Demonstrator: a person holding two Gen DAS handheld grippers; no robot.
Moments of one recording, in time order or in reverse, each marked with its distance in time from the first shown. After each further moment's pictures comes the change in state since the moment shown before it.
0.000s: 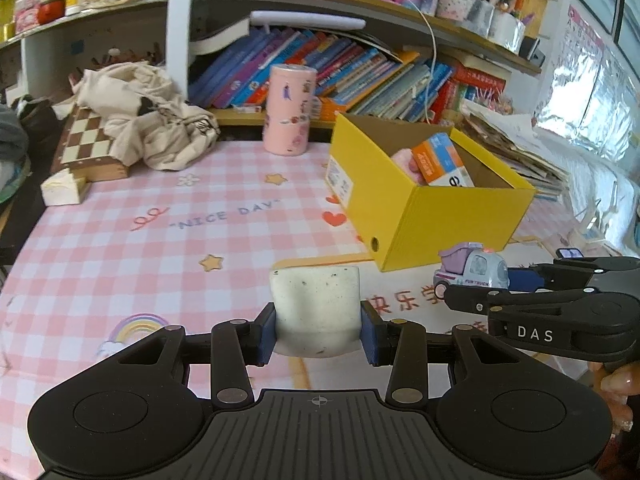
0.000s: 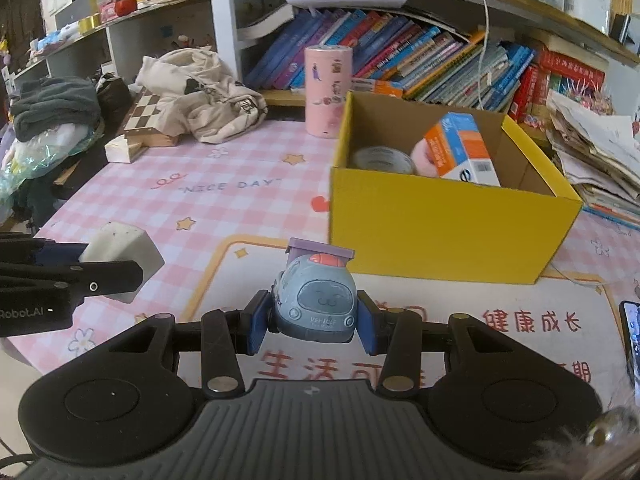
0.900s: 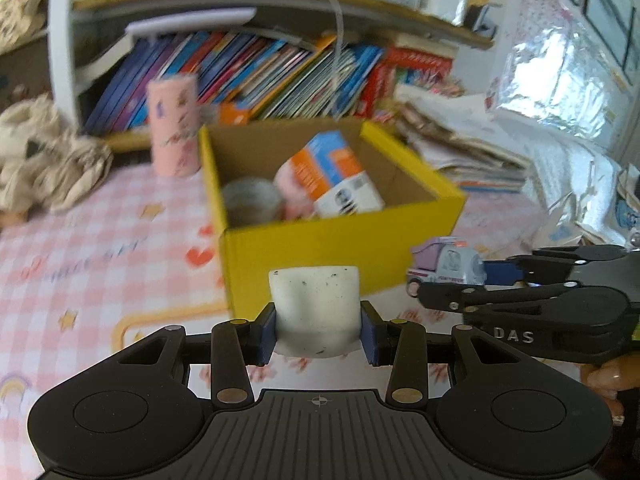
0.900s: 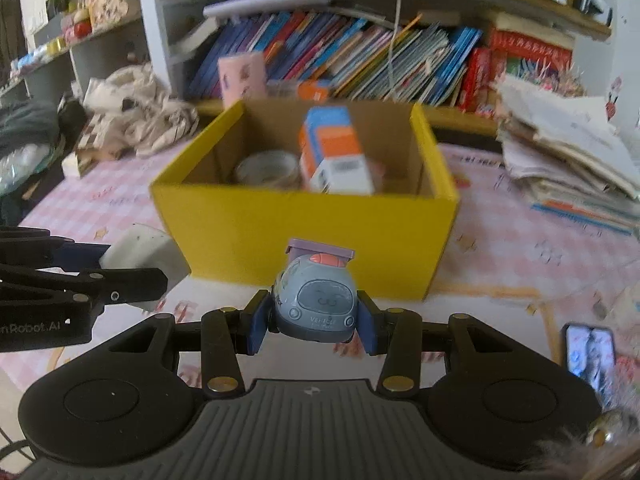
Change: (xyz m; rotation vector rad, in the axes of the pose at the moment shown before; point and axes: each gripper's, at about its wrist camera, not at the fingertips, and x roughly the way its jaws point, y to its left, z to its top) left arm 0.069 -0.140 0.045 0.085 -0.004 -0.063; right arm -0.005 -0.153 0.012 0.019 -0.027 0.009
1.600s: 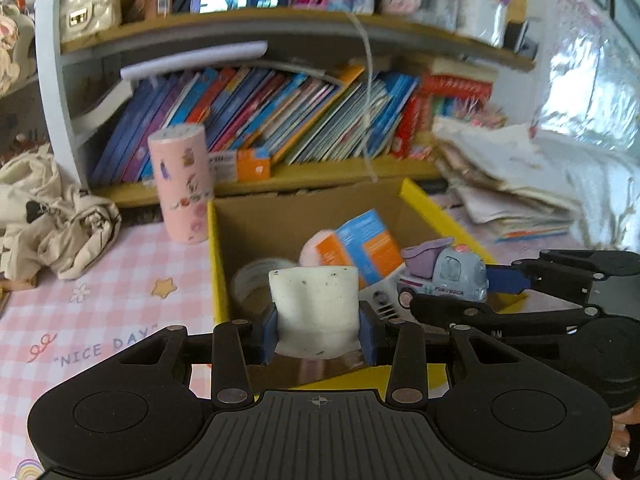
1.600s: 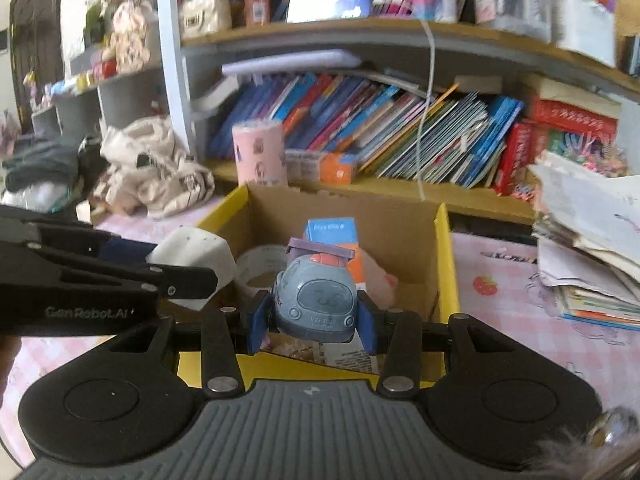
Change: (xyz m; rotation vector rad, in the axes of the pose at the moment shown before) left arm 0.063 0.003 0.079 0.007 -0.029 0.130; right arm 0.047 -0.028 0.071 -0.097 -0.128 0.115
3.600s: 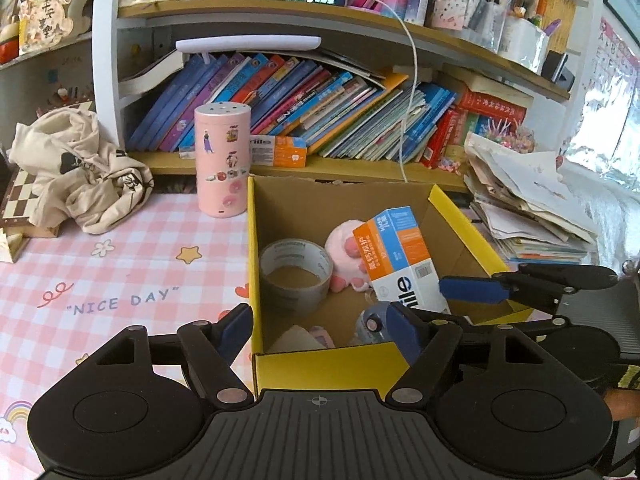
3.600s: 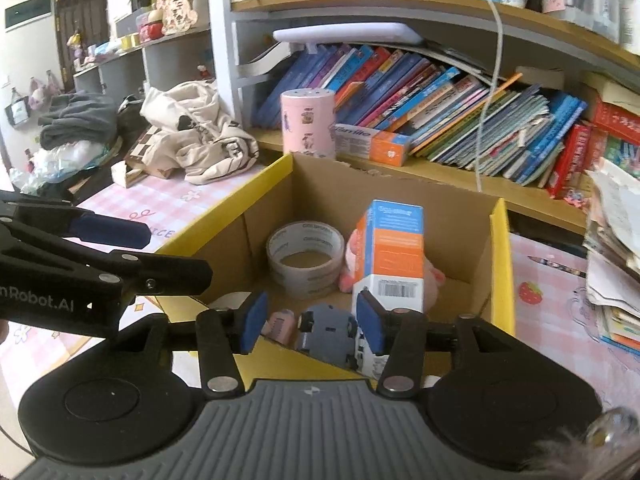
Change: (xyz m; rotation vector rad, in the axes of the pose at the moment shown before) left arm -0.024 0.016 -0.018 -0.148 -0.016 0.034; right arm 0.018 0.011 -0.002 -0.094 0.059 0.113
